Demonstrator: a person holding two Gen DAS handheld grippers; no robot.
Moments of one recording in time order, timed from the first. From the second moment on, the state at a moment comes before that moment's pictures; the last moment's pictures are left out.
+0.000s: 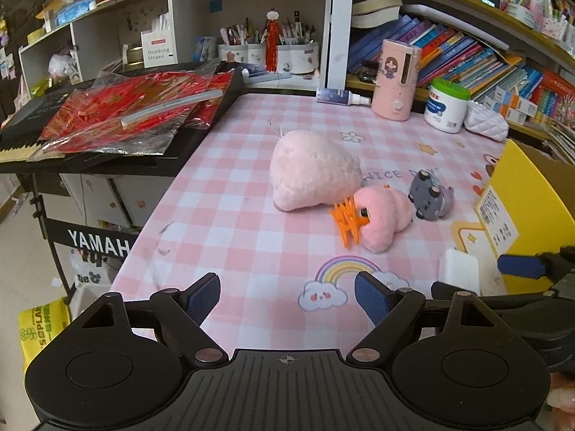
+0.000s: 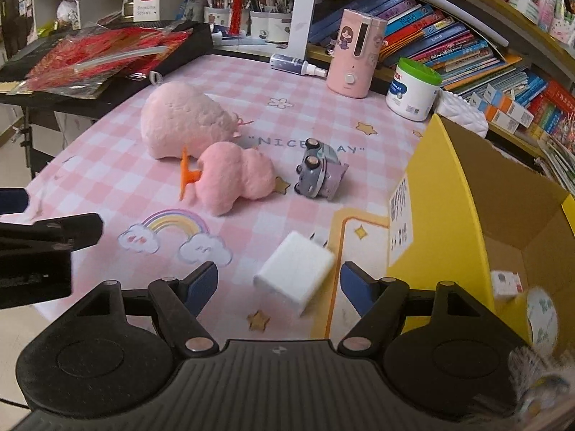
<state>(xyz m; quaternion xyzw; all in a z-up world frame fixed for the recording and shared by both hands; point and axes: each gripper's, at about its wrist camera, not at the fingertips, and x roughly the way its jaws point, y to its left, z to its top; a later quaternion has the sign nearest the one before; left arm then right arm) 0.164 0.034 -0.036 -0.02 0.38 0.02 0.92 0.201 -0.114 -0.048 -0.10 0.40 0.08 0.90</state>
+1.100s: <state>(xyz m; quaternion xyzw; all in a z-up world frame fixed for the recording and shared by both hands) 0.286 -0.040 -0.074 0.04 0.42 -0.06 0.91 0.251 -0.128 -0.073 -0.12 0.44 0.17 0.87</state>
